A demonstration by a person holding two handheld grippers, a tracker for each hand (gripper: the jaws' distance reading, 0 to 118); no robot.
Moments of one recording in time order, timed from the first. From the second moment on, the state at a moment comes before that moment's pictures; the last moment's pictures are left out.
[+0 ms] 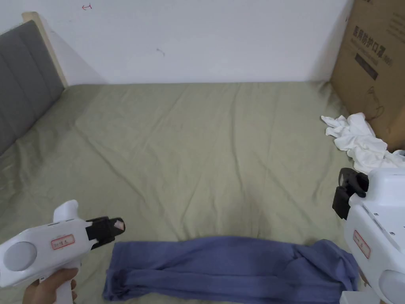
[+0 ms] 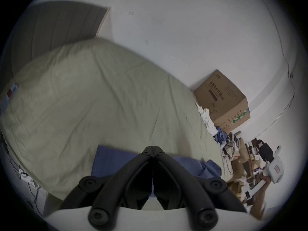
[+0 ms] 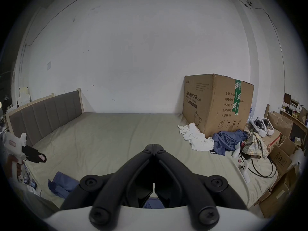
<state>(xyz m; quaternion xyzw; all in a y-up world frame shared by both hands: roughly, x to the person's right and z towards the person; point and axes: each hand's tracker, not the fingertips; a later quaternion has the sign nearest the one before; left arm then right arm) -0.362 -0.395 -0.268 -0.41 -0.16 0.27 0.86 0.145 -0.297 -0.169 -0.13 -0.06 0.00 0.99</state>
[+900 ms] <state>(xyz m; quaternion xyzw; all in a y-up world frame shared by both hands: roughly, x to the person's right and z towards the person) -0.389 -0.513 -0.297 -0.52 -0.15 0.25 0.80 0.124 -0.331 -0.196 -0.21 -0.06 0.02 0.98</state>
